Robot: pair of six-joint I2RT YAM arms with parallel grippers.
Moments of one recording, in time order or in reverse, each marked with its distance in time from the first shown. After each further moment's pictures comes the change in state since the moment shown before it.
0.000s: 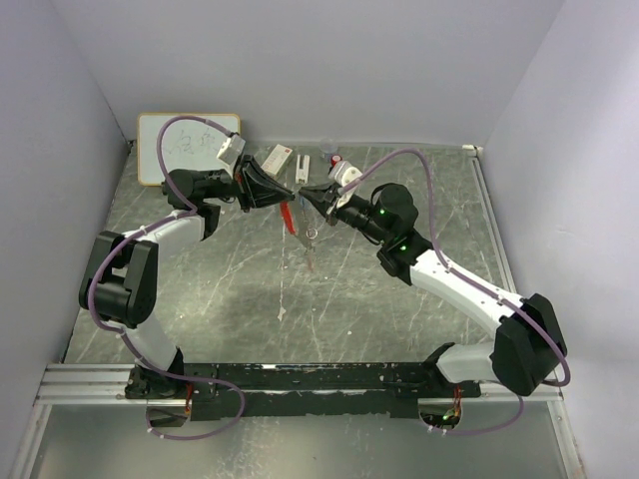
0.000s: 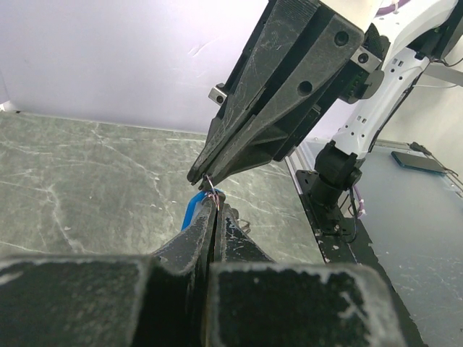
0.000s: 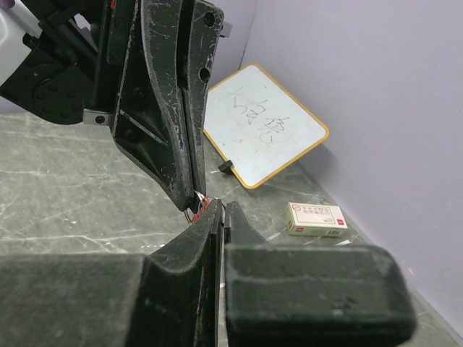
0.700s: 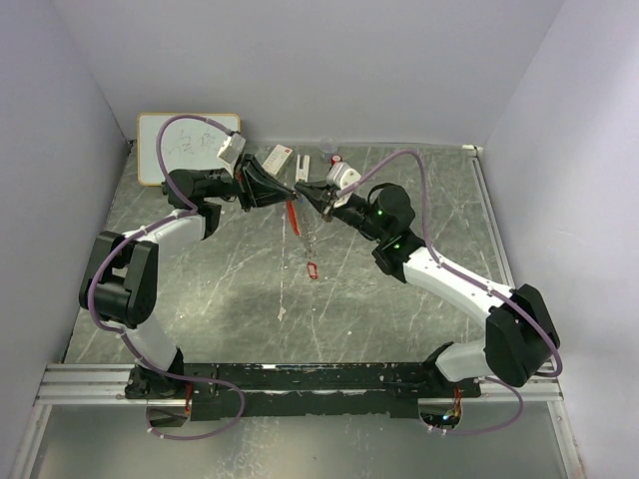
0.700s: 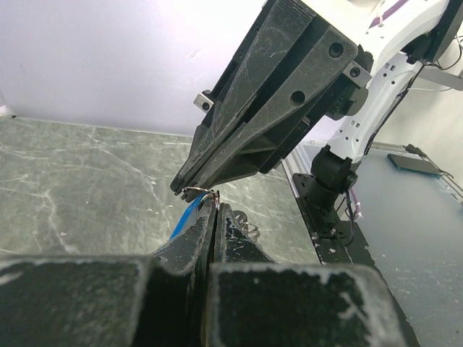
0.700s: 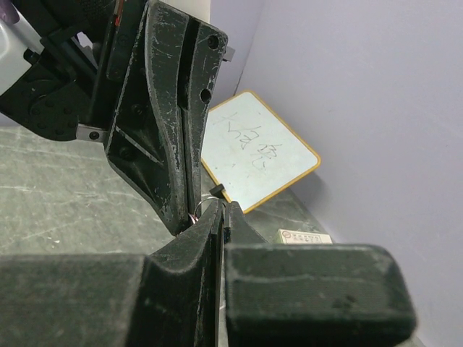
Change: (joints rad) left arm -0.007 0.000 0.008 0.011 0.003 -0.024; right arm 0.001 0.058 -0.004 0.147 -0.027 -0.023
